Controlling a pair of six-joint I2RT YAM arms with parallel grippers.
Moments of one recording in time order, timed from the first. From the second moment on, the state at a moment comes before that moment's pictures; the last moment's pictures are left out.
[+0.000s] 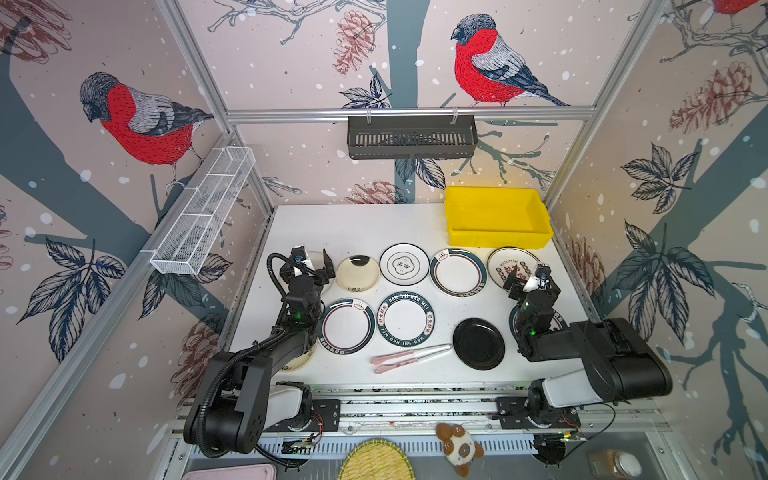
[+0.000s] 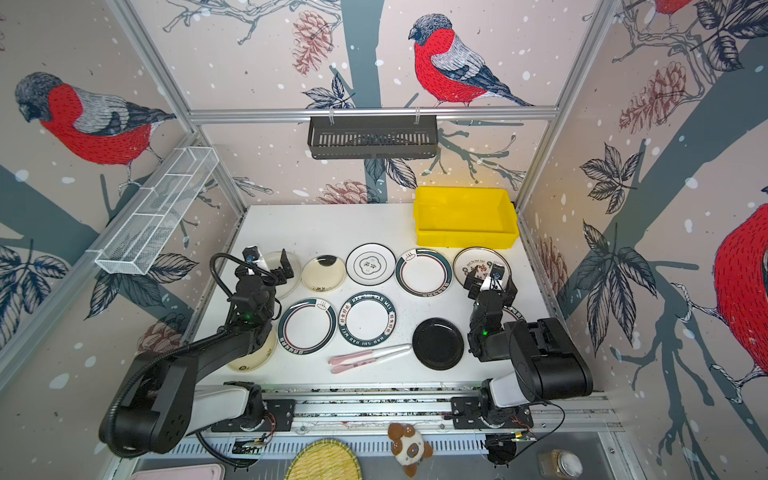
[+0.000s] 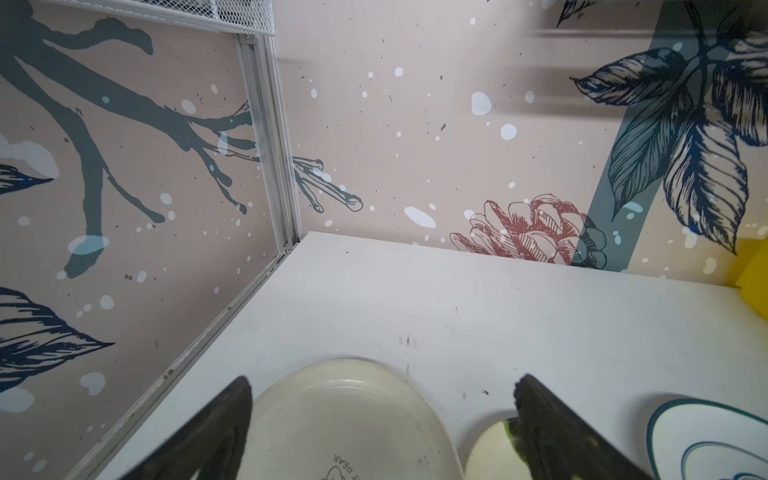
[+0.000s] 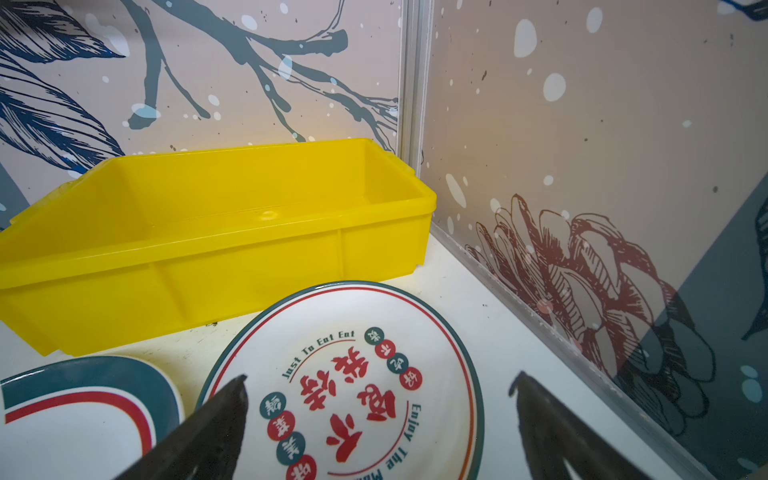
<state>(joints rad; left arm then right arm) -0.16 1.24 0.35 0.85 -0.35 -0.07 0.16 1.43 0.16 1.19 0.49 0.00</state>
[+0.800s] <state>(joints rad) -0.44 1.36 0.60 0.56 -0.28 -0.10 -0.23 1.14 0.54 -0.01 0.01 0.53</state>
